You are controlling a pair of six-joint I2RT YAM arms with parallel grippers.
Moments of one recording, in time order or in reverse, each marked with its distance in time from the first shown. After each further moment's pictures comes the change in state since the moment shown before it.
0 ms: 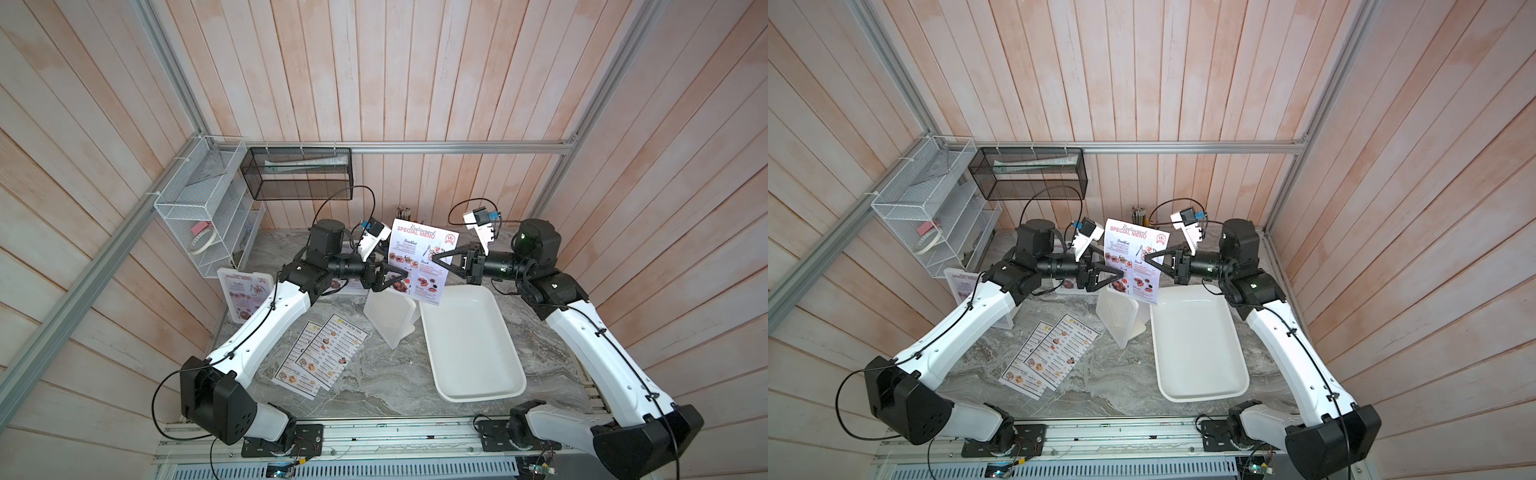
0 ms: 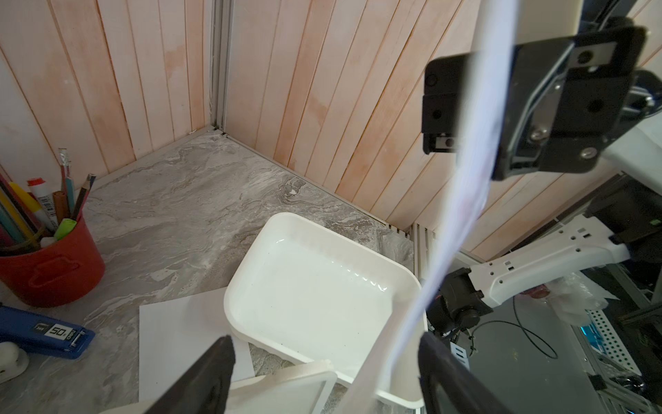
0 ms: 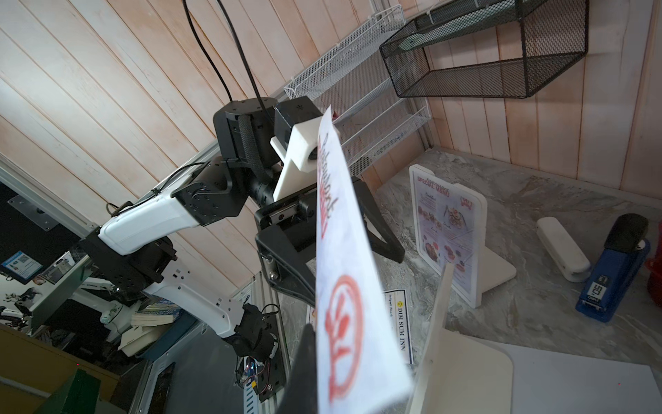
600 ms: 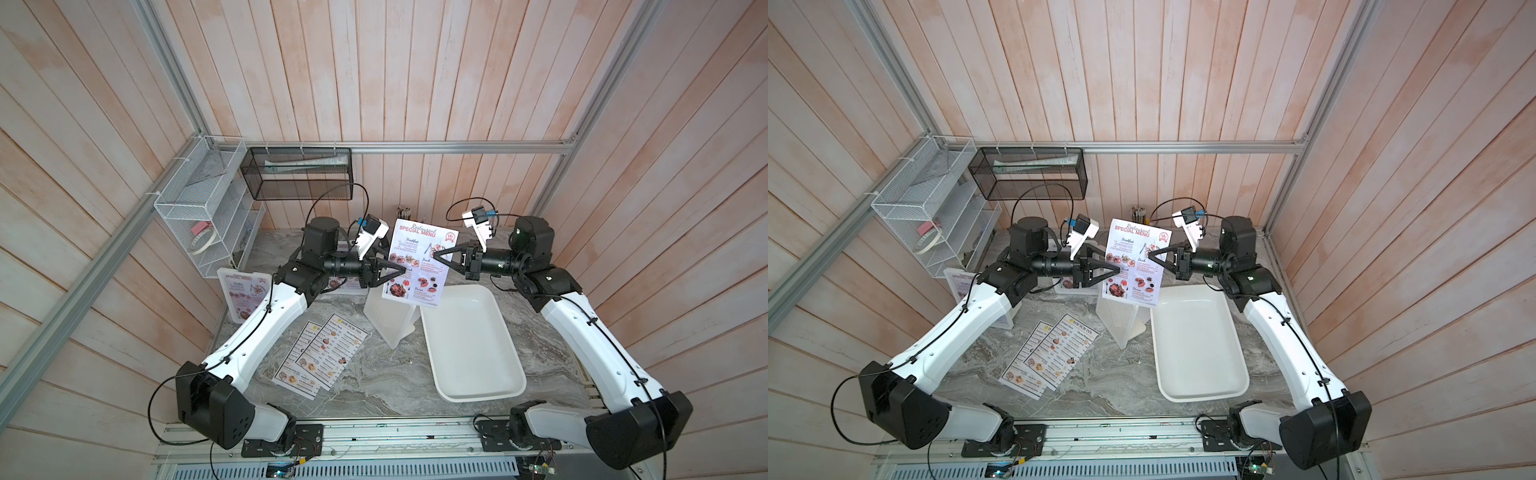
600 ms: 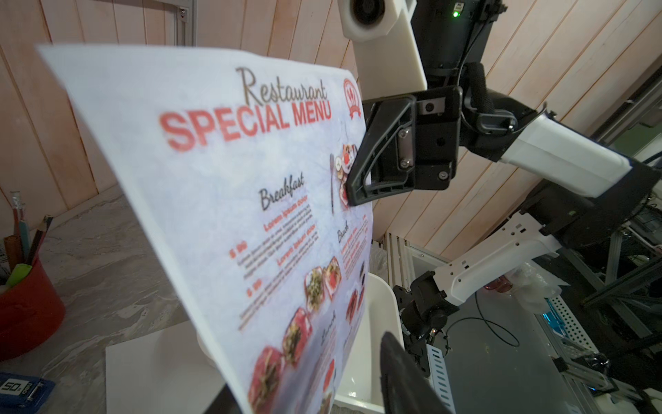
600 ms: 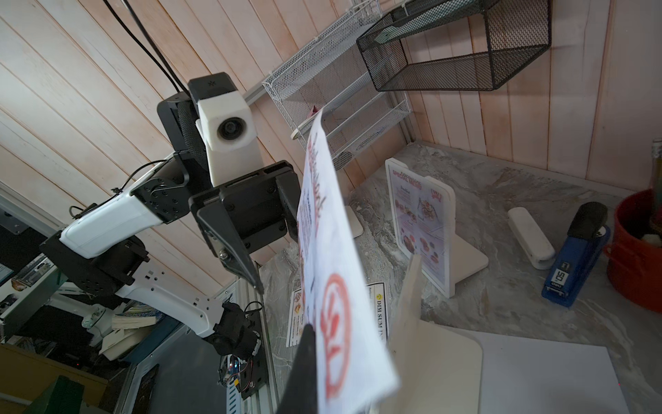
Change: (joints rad) left arm 0.014 -0.023 -0.008 0.079 0.105 -0.034; right arm -0.048 0.053 0.004 -0.016 -0.014 -0.065
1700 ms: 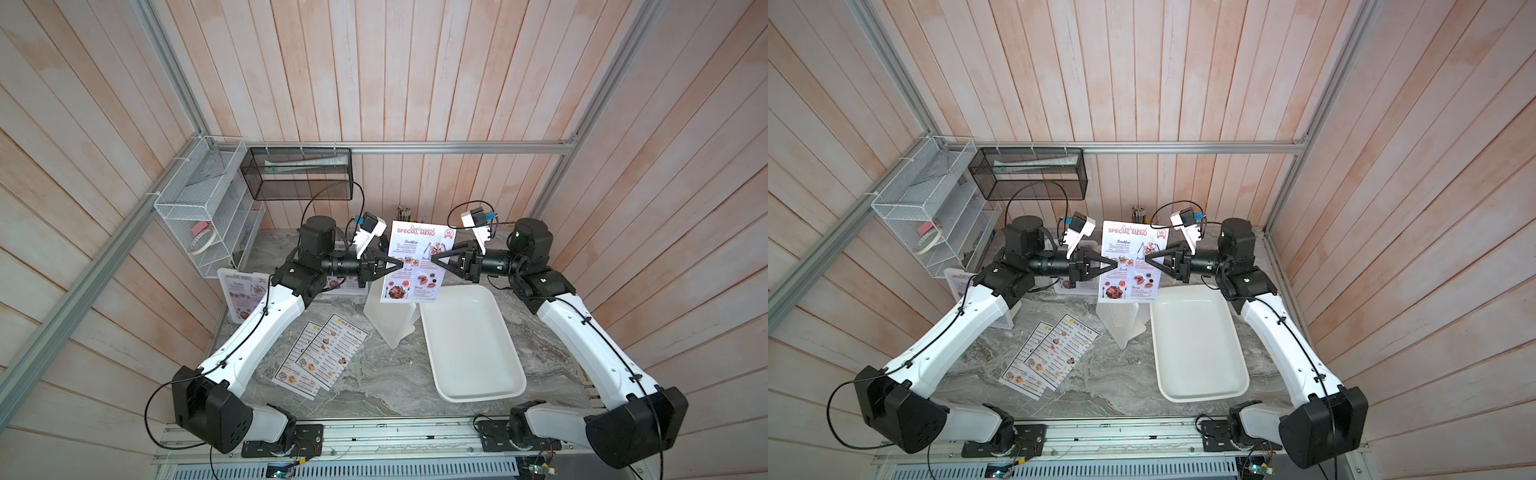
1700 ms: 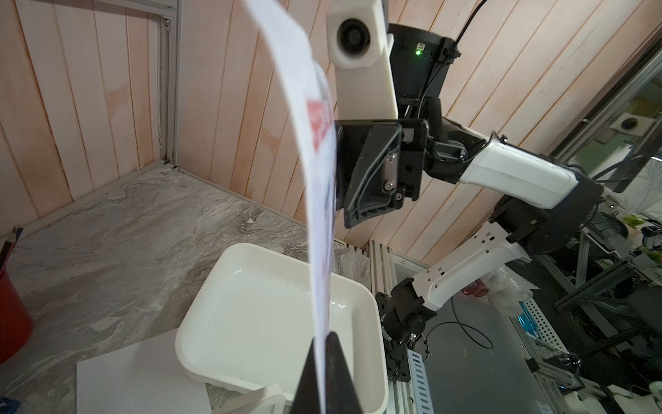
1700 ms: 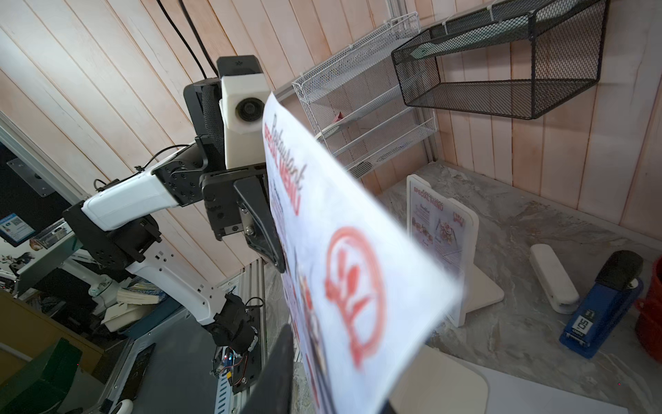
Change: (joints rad) left arm 0.004 -0.027 -0.001 0.031 0.050 -0.075; right arm 0.000 0.003 -0.066 0.169 -0.092 -0.006
